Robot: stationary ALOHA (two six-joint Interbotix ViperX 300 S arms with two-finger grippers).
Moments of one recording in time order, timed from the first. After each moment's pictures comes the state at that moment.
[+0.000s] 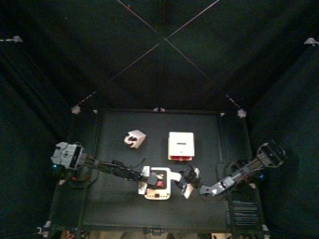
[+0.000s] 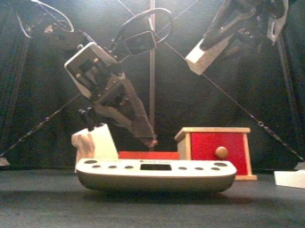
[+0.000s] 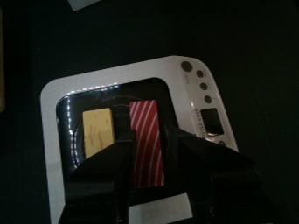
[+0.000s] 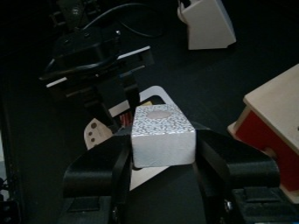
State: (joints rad) left arm -0.16 0.13 0.62 0.06 -0.01 0.00; right arm 0.56 -0.27 0.72 -1.33 0.84 1.94
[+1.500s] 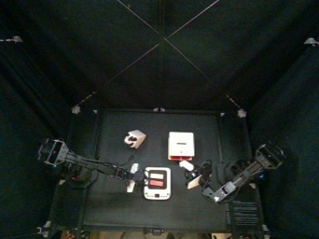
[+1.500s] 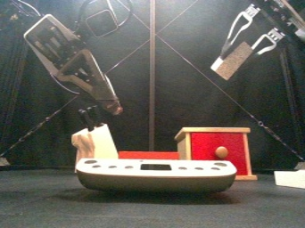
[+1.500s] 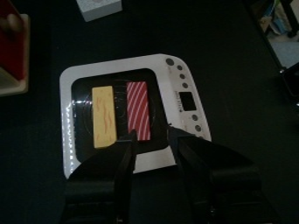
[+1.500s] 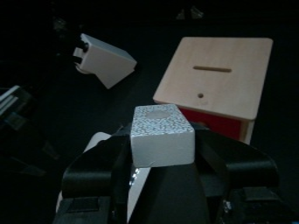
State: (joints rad) left arm -0.19 -0.20 0.89 -0.01 -0.12 0.00; right arm 0.69 -0.15 0.67 -1.16 1.41 2.46
